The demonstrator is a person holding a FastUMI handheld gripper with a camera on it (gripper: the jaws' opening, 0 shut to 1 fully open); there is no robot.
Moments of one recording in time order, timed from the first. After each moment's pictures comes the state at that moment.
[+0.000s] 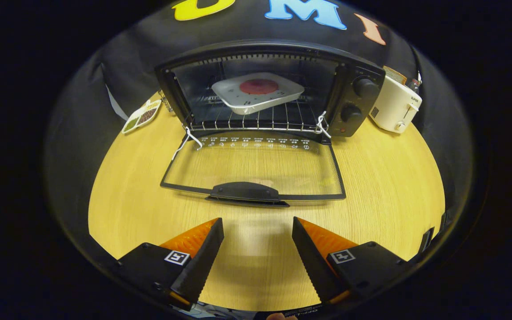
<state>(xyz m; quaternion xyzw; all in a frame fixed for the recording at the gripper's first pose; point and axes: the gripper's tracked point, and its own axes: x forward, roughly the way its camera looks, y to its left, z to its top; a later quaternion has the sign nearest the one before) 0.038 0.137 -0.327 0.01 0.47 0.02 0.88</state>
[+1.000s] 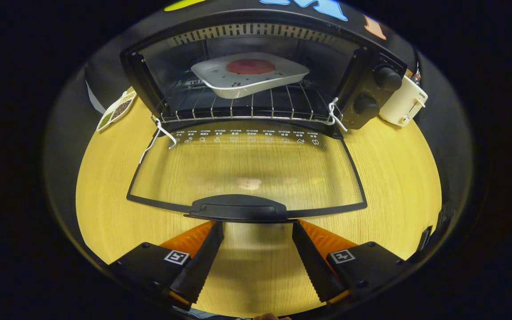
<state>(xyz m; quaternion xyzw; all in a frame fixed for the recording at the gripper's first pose) 0.063 0.137 -0.341 0.01 0.50 -0.03 0.87</state>
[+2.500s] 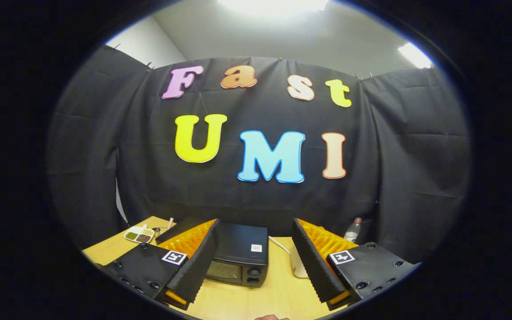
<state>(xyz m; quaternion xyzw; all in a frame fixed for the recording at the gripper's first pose) 0.002 -0.032 0.006 -0.05 -0.01 -0.03 1.00</state>
